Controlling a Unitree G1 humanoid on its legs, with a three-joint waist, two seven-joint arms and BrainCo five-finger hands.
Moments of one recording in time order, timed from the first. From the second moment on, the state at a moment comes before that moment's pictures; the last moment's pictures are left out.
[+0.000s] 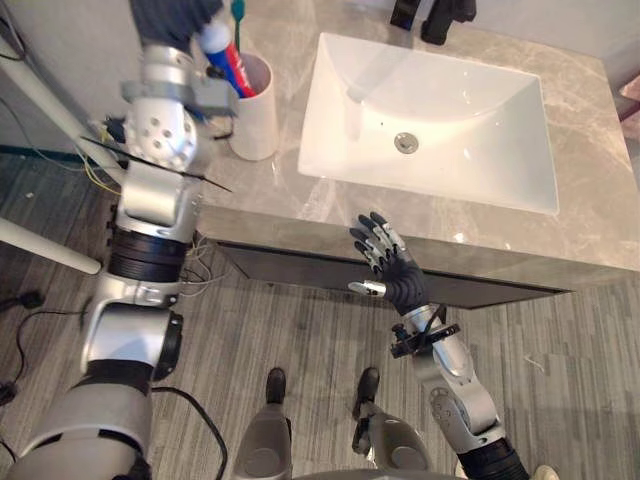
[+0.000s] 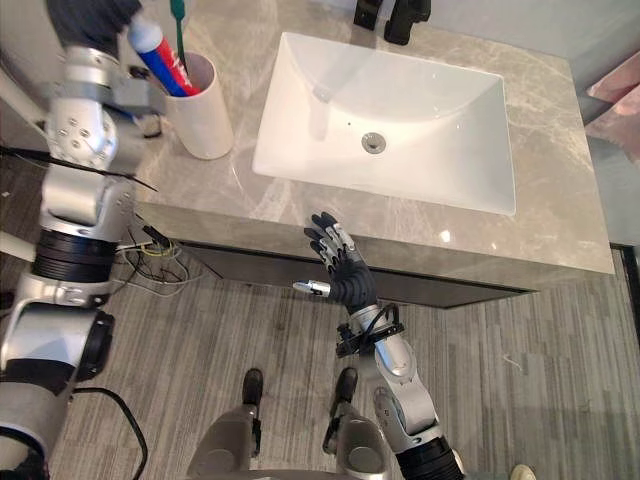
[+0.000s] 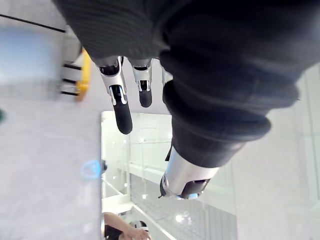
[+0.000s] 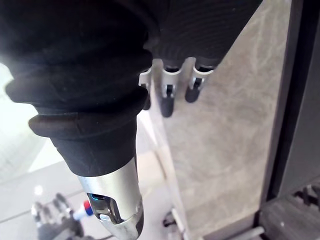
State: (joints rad) left arm -1.05 0.61 -0.12 0.19 -0.40 -0.20 0.26; right arm 0.00 -0.10 0.29 -0.16 0.40 -0.13 0.12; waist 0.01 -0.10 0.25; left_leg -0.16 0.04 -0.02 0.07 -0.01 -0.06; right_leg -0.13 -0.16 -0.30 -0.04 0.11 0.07
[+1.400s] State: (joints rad) left arm -0.10 0.21 -0.19 -0.02 -0.51 -0.11 0.00; right arm 0.11 -0.07 0.29 -0.04 0.39 -0.07 0.15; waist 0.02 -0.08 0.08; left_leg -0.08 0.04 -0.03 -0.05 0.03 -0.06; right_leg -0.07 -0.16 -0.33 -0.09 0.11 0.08
